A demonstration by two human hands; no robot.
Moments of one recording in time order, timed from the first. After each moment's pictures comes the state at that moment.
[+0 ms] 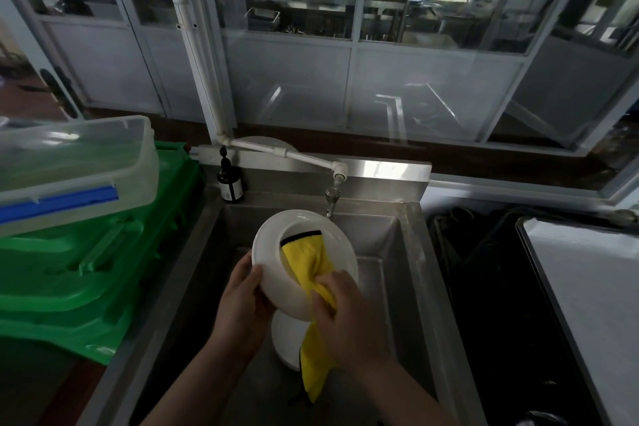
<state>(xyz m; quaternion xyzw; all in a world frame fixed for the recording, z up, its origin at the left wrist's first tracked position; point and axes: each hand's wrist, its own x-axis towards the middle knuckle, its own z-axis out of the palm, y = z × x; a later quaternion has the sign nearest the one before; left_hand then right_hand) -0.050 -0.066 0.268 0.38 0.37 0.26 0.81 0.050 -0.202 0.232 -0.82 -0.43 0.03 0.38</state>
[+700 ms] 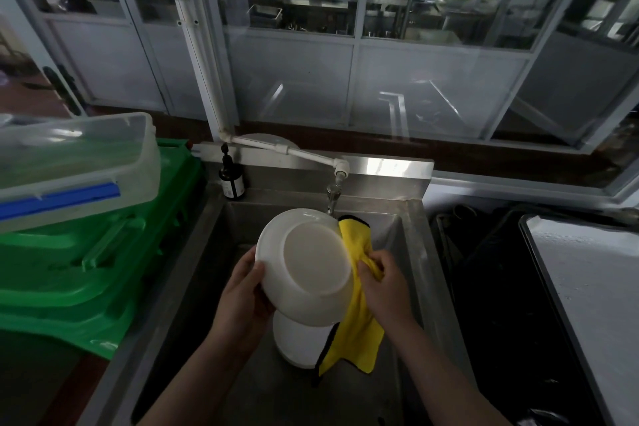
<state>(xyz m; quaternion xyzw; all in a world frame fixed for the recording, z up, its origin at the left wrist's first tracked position) -0.053 -0.068 0.269 0.39 0.35 0.25 0.82 0.112 -0.211 0.222 -0.82 -0.20 0.12 0.52</state>
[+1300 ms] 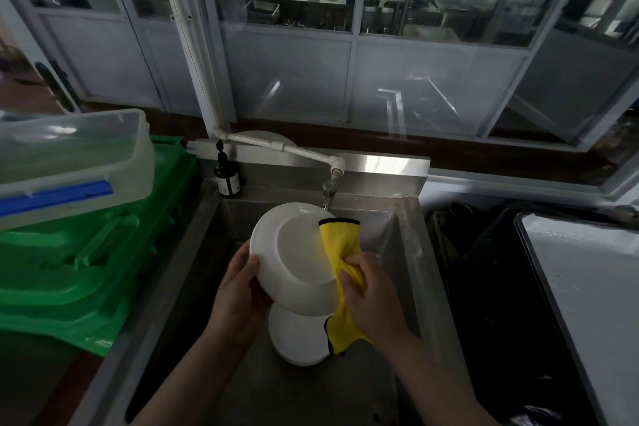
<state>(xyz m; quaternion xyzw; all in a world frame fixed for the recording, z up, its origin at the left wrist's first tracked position) -0.043 -0.066 0.266 0.38 0.35 0.26 0.82 0.098 -0.221 0.221 -0.81 -0.37 0.04 0.44</state>
